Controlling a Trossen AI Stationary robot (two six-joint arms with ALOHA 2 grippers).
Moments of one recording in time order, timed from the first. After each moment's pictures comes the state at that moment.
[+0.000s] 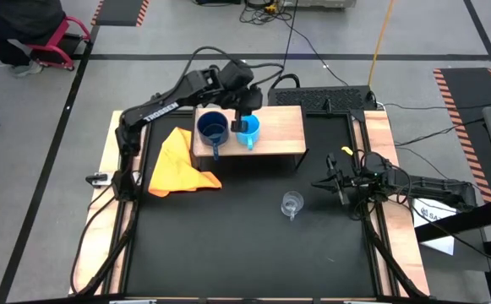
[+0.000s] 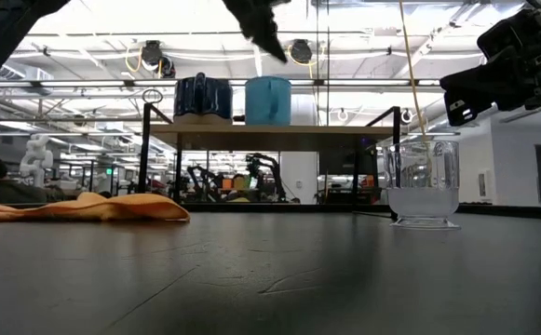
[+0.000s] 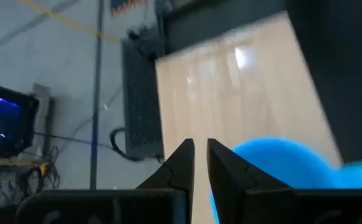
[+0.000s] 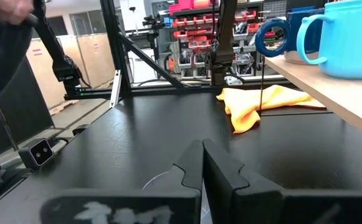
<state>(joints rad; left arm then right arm) 0.40 1.98 2.26 -1.05 0.00 0.65 -0.21 0.17 0.02 0.12 -0.39 0.10</state>
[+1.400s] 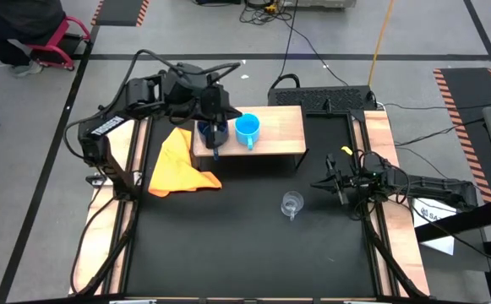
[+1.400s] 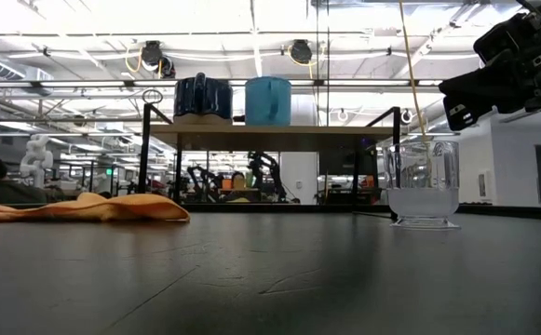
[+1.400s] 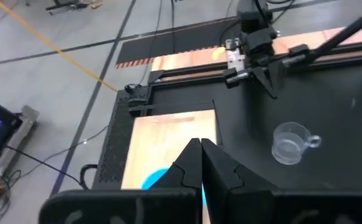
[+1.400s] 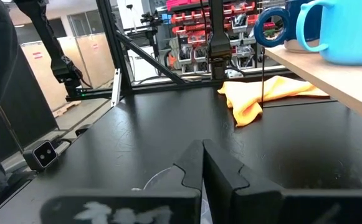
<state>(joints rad) 0.20 1.69 2.26 -1.11 -0.04 0.28 -0.21 0.19 0.02 0.12 -0.39 0.14</state>
